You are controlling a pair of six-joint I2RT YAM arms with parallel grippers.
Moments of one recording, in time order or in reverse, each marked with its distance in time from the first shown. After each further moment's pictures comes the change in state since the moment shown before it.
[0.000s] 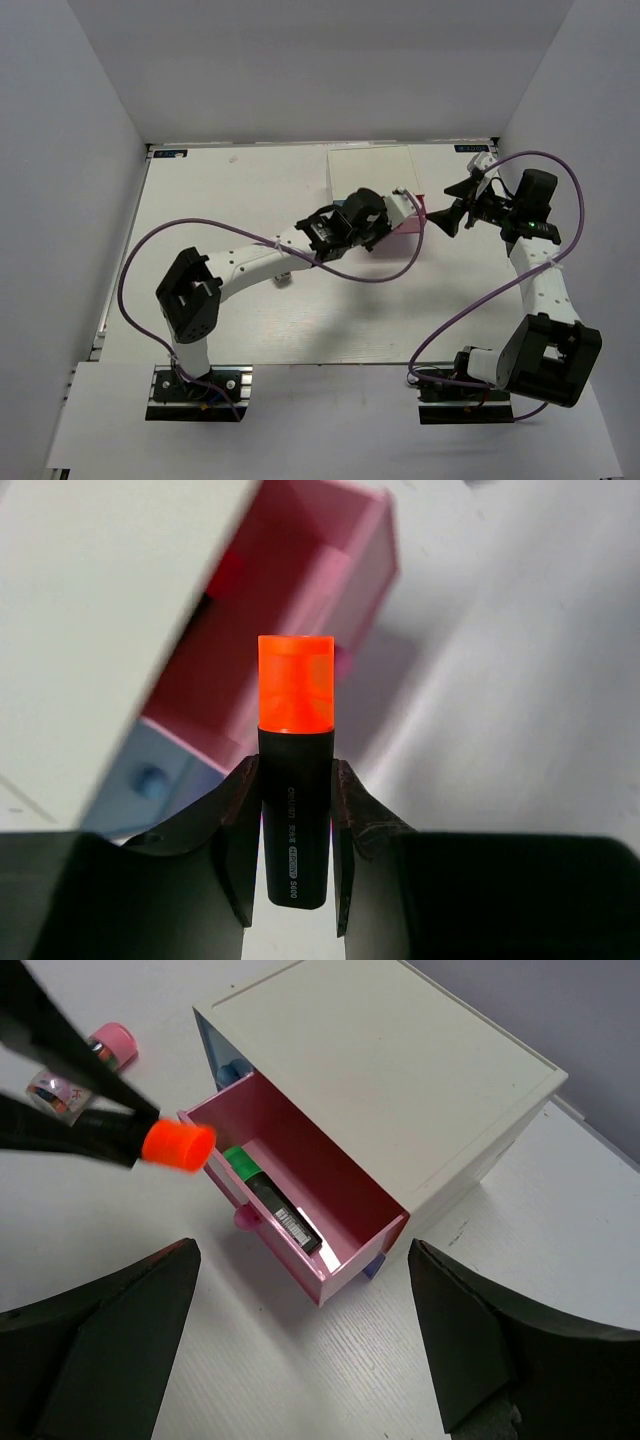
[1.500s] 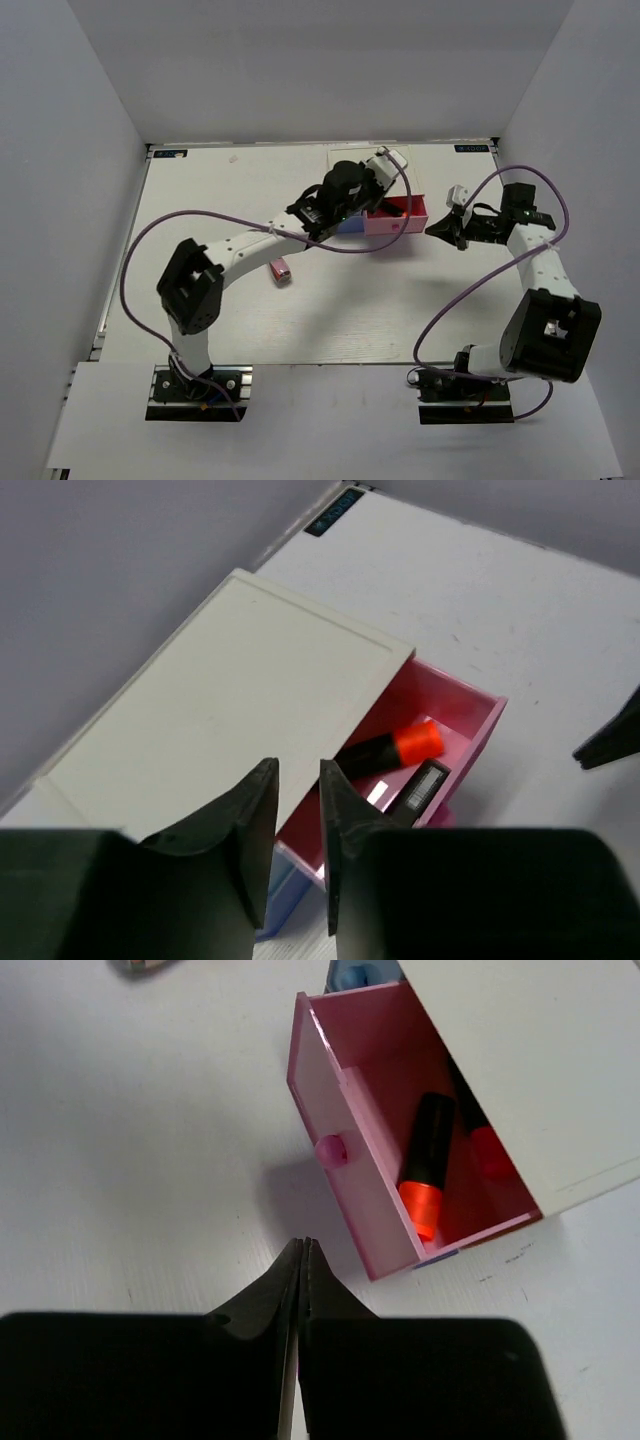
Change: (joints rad) left arm 0.135 0.079 0.082 0.336 0.093 -0.016; right arm 0.014 0.095 0.029 -0.509 -0.091 -0.736
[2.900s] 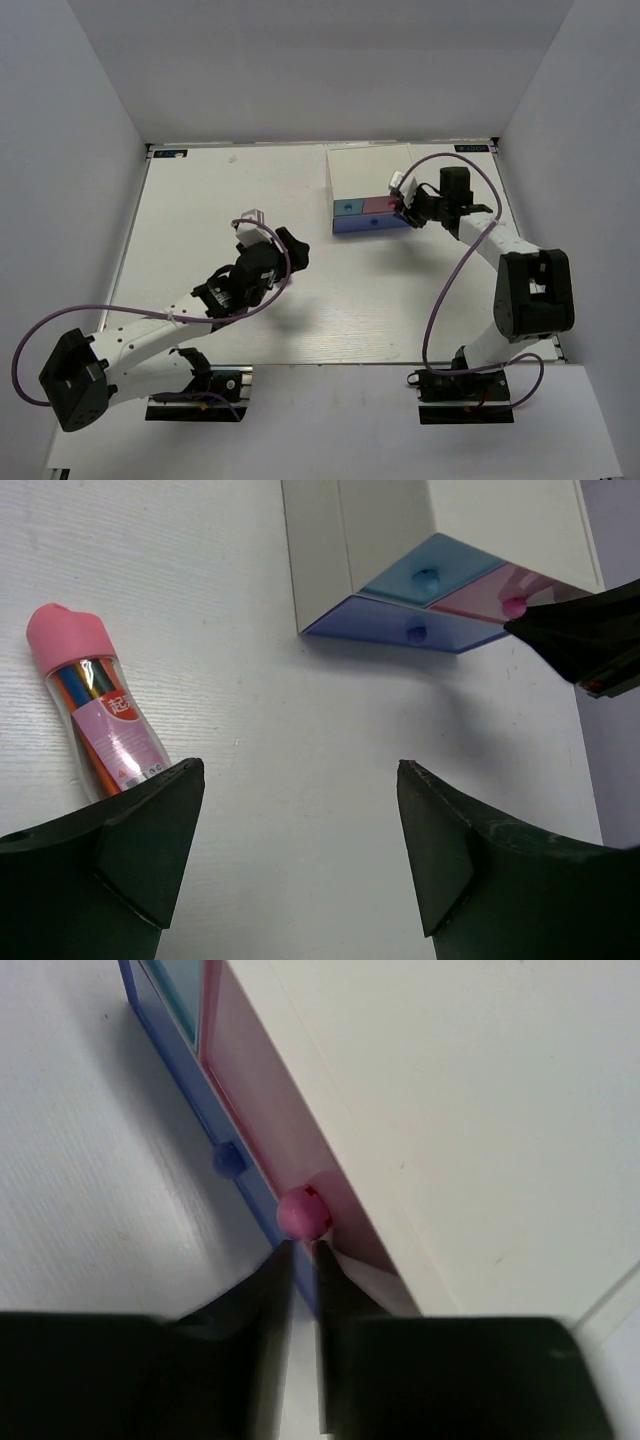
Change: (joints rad) left arm 0.001 -0.846 -0.949 -0.110 -0.470 -1.050; right arm 0.354 0.272 0.036 0.613 0.562 0.352
